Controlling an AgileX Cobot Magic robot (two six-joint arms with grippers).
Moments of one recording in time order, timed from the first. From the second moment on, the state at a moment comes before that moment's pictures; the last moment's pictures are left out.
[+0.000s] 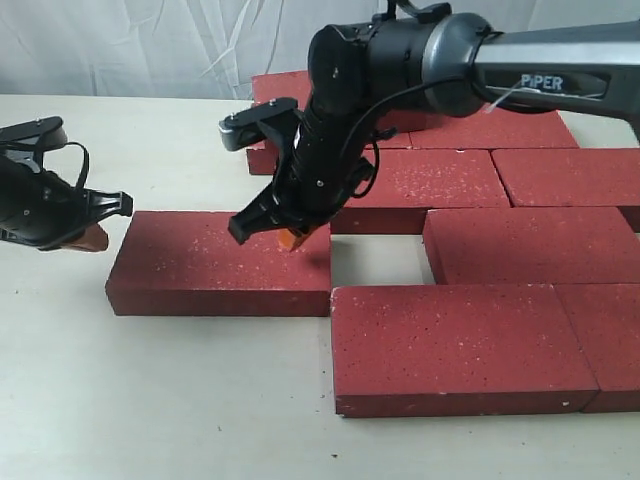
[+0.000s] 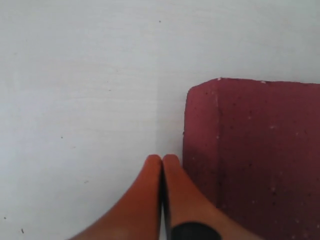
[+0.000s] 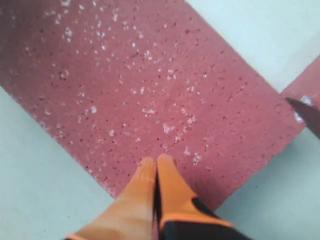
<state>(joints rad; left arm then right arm) -0.02 1.76 -0.88 -0.62 0.43 0.41 0.68 2.07 -1.59 0.22 0.91 -0.18</state>
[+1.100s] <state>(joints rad) -0.02 1.85 -0.88 -0.76 0.51 0.56 0.64 2.08 -1.59 0.24 1.00 -0.27</state>
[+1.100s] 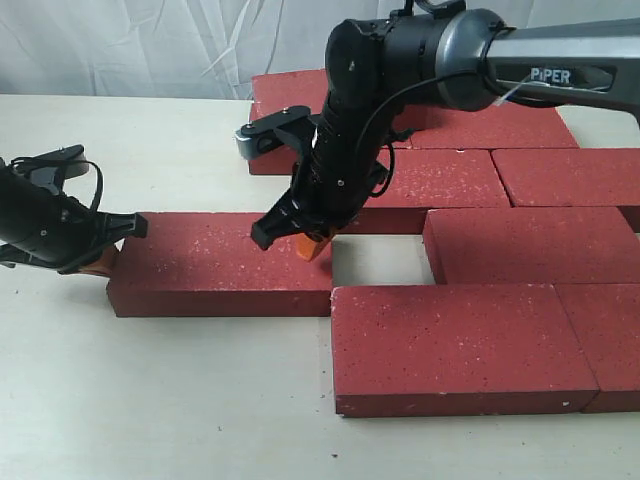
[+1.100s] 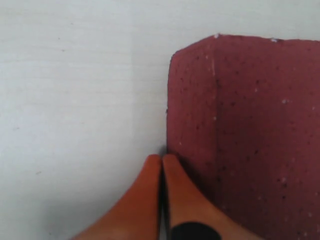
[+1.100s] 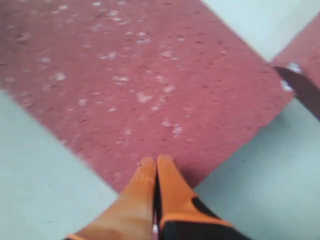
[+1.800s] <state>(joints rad) -0.02 1.85 -0.88 -0.76 0.51 0.56 0.76 2.11 -1.59 0.26 1.13 -0.53</state>
